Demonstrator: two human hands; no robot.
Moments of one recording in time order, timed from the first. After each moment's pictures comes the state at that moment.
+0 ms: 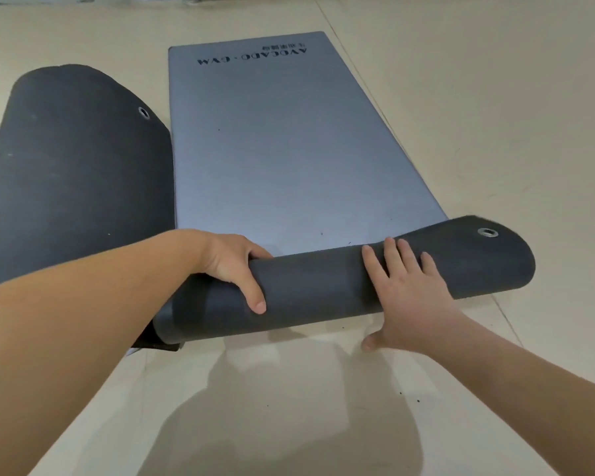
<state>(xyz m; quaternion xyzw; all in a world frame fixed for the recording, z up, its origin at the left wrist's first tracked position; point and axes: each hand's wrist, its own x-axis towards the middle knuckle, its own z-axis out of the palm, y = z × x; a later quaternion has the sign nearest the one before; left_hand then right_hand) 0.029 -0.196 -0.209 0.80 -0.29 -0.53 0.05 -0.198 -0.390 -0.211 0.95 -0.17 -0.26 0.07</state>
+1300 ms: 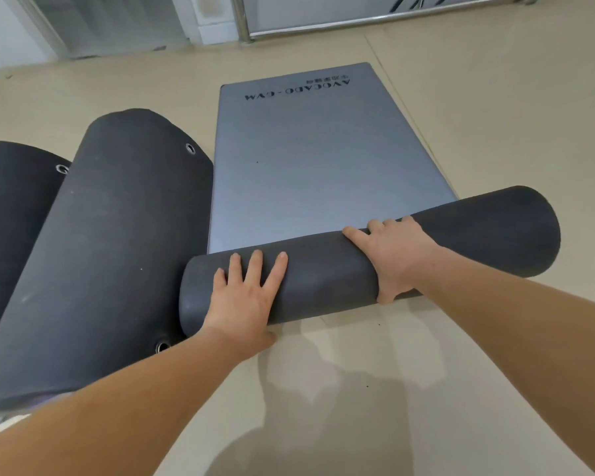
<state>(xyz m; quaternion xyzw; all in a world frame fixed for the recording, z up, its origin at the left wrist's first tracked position) -0.010 -0.193 -0.258 0.93 -0.31 -0.10 -0.15 -0.049 -0.455 -0.207 0.97 0.00 -0.20 0.12</state>
